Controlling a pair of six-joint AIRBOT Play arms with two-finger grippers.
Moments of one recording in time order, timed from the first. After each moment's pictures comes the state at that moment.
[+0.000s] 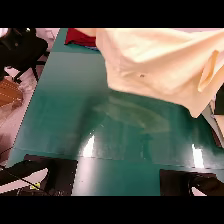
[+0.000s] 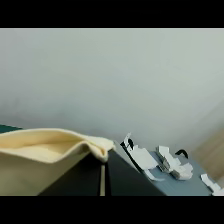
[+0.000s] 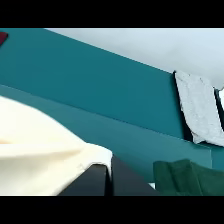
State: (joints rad) left arm -0.20 -1.18 1.58 0.56 -0.37 -1.25; right arm 0.41 -0.99 1.82 -1.99 1.26 1.64
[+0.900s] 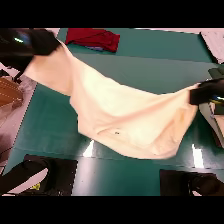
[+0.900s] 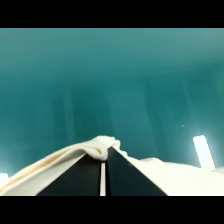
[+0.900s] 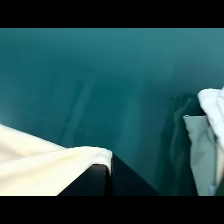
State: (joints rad) left arm -0.21 -1.00 1.45 1.36 -1.06 -1.69; right arm 0.60 -0.91 1.25 -2.04 1.26 1.98
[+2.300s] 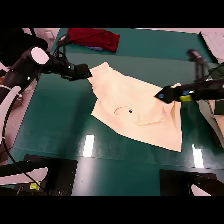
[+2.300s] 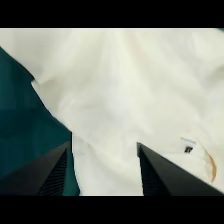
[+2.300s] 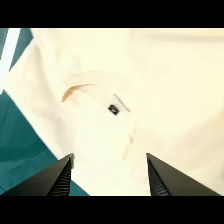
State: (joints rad) left arm -0.12 -1.33 1.30 1.06 -1.01 -1.54; right arm 0.28 -1.11 1.16 -1.02 1.14 1.43
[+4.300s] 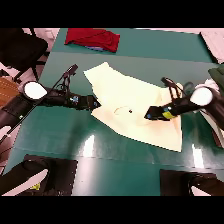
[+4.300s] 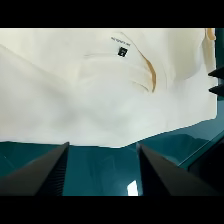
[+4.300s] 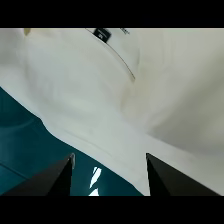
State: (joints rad) left arm -0.24 -0.97 0.83 0.78 -0.97 -1.41; right arm 0.34 -1.14 0.98 -1.11 1.19 1.69
